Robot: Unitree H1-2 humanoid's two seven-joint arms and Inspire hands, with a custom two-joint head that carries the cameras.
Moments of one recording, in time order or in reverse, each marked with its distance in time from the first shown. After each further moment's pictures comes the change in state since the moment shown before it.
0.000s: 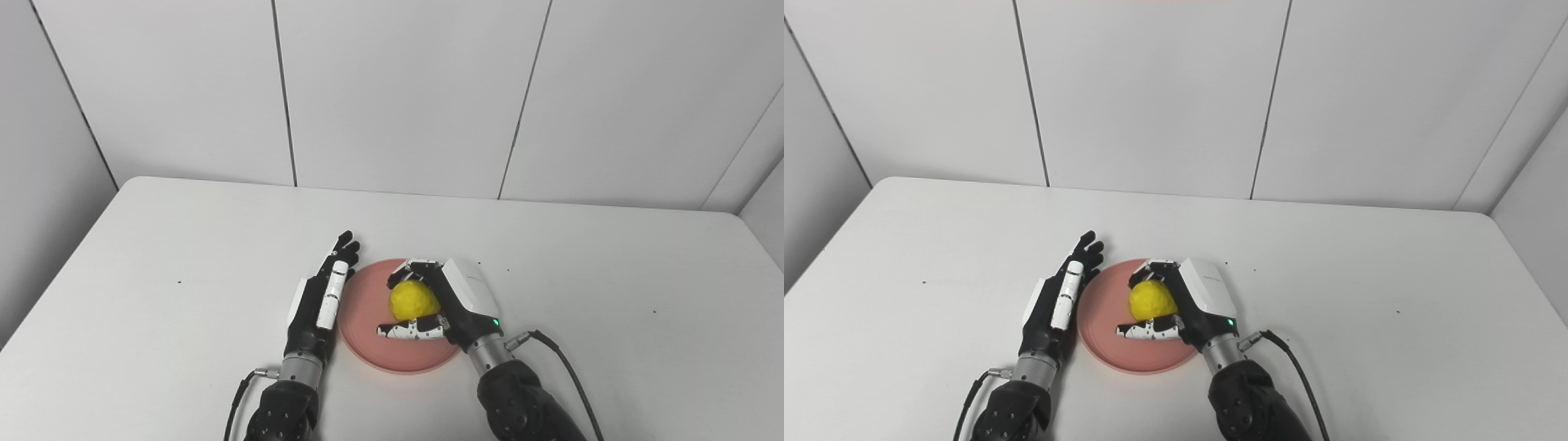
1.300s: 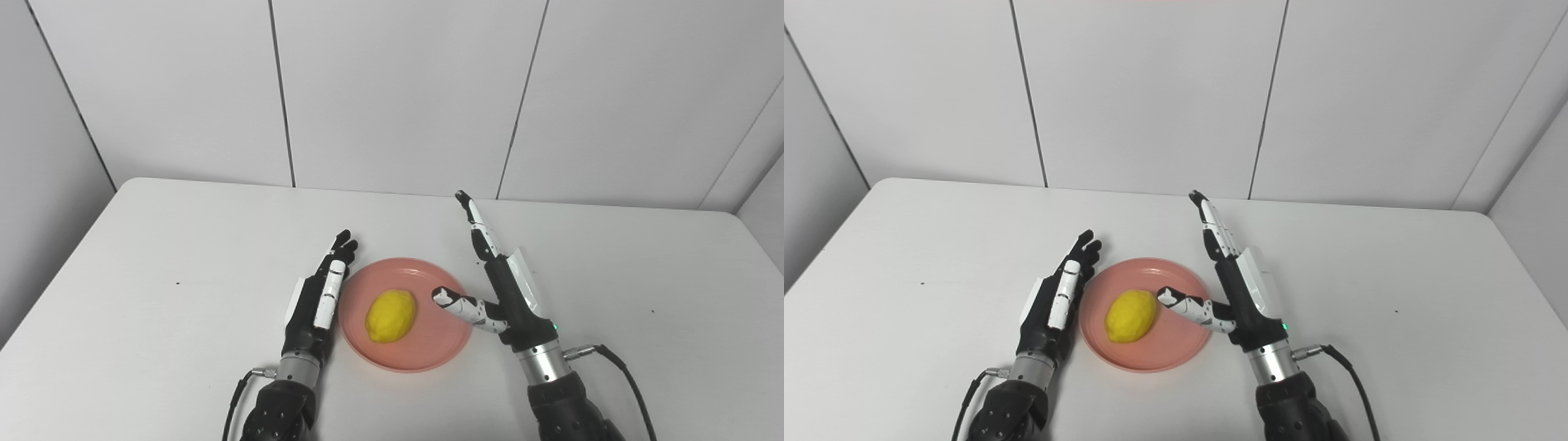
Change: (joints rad) left arm 0.000 0.012 0.008 -0.008 -0.025 0.000 -0.025; right arm 0.122 -0.039 -0.155 -0.187 0.226 -0.272 -0.034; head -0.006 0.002
